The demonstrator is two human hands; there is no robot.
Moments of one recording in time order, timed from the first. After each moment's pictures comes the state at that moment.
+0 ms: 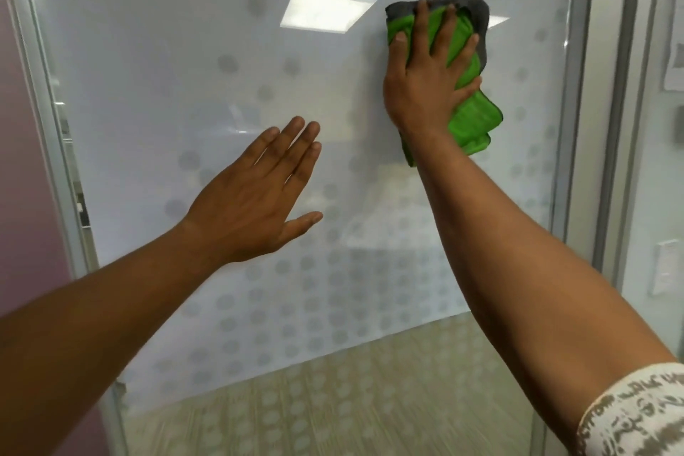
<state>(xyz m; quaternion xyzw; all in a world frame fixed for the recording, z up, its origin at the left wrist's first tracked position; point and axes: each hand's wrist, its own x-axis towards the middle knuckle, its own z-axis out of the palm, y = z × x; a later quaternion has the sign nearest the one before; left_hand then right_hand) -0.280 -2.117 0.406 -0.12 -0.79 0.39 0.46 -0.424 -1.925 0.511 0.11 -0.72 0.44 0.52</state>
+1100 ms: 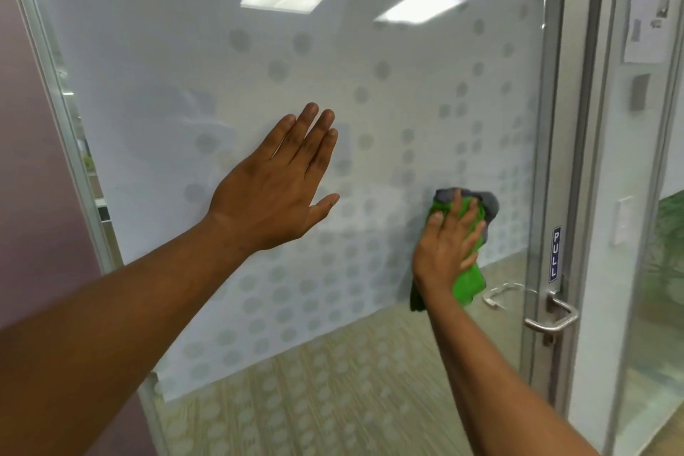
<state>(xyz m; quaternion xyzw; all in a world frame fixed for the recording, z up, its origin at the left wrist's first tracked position) -0.276 -2.123 0.395 -0.13 -0.78 0.40 0.46 -0.414 -1.923 0.253 -0.06 -0.73 0.57 0.37</state>
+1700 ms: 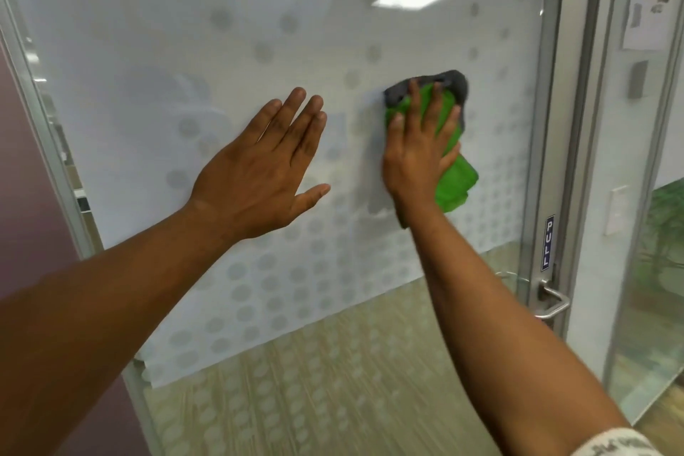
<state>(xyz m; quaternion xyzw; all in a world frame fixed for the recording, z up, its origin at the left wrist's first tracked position) -0.275 -2.124 0.395 -0.15 -0.79 0.38 0.47 -0.410 -1.937 0.372 0.07 -0.75 0.46 0.47</state>
